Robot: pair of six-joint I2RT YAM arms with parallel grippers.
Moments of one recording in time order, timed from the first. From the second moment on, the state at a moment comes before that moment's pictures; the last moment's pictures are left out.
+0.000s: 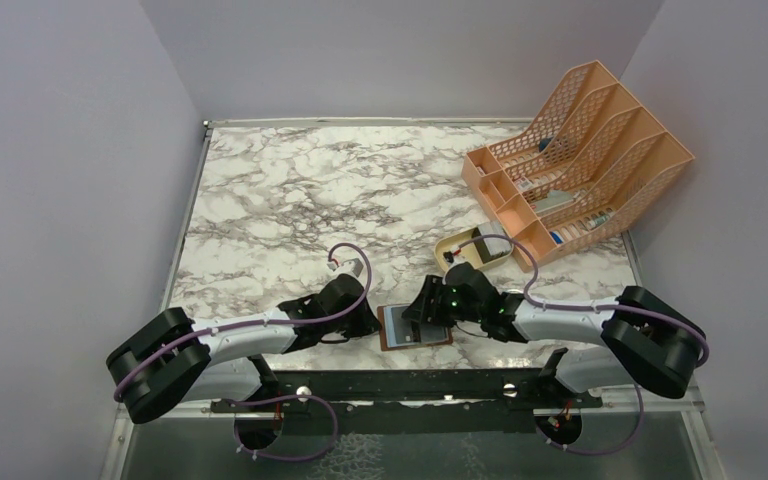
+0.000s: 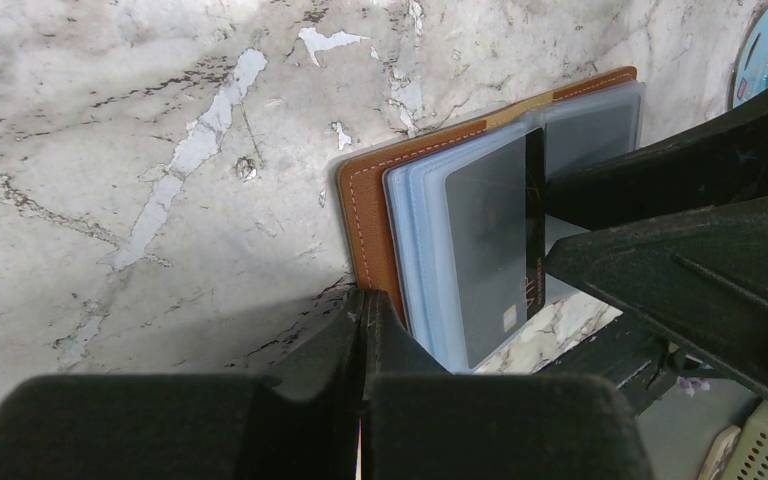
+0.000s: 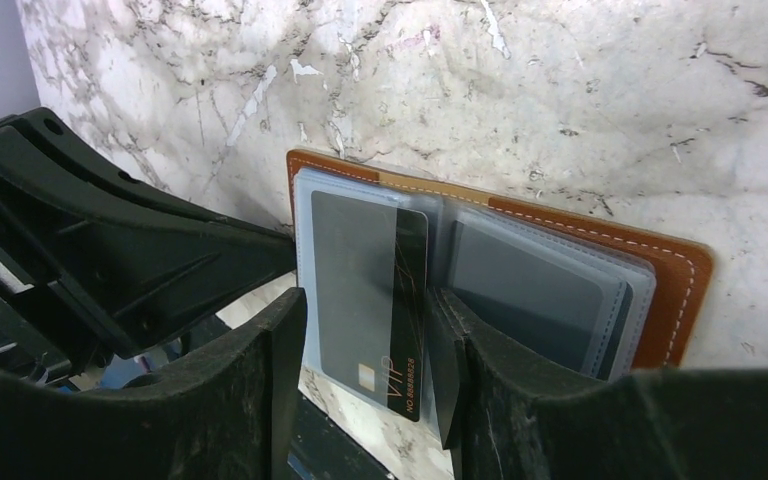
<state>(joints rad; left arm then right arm) -0.93 1.19 0.34 0.05 -0.01 -1.00 0.91 1.33 0.40 0.25 -0.07 0.99</state>
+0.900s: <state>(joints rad) -0.93 1.14 0.34 -0.01 -0.02 -0.99 0.93 1.35 0.48 0.19 -0.09 0.92</state>
